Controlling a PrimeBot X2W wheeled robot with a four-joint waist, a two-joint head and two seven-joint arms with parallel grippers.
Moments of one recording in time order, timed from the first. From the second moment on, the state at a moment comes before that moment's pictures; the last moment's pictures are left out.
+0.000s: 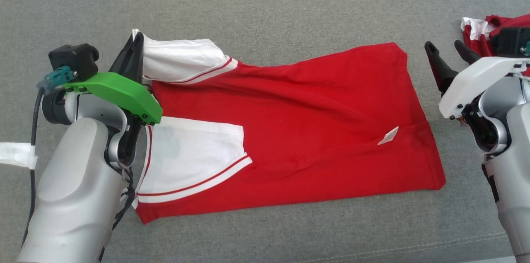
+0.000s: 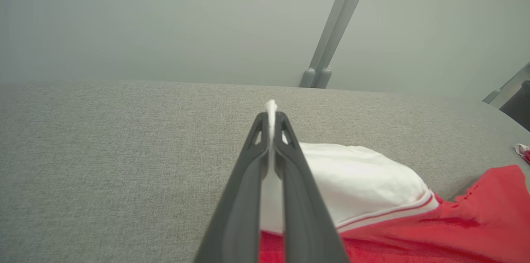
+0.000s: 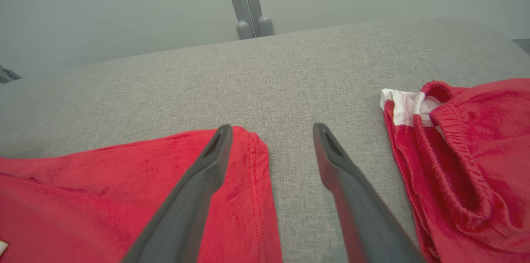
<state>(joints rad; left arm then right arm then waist) -0.70 0.24 -0.36 0.58 -0.65 -0.05 -0.07 -0.55 -0.30 0.04 0.34 0.46 0.13 0.26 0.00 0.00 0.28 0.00</state>
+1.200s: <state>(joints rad) -0.73 0.21 -0.41 0.58 -0.66 -0.03 -0.06 -0.93 -0.31 0.35 0.91 0.48 0.13 0.26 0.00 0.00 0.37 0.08</state>
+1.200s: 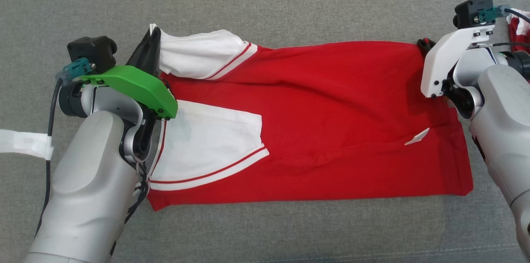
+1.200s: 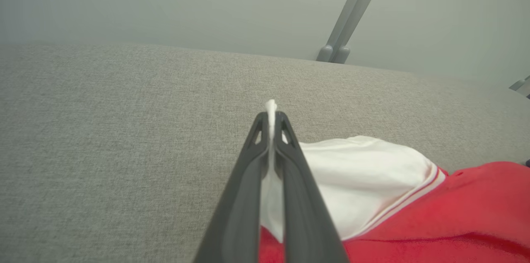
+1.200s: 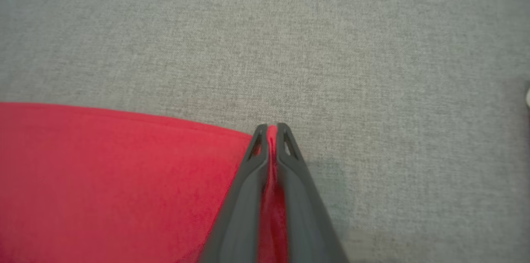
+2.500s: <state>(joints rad) -0.16 0.25 -0.37 0.16 -0.76 0.11 -0.17 -0.35 -0.30 0.21 0.43 0.57 0.13 -0.14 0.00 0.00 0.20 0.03</state>
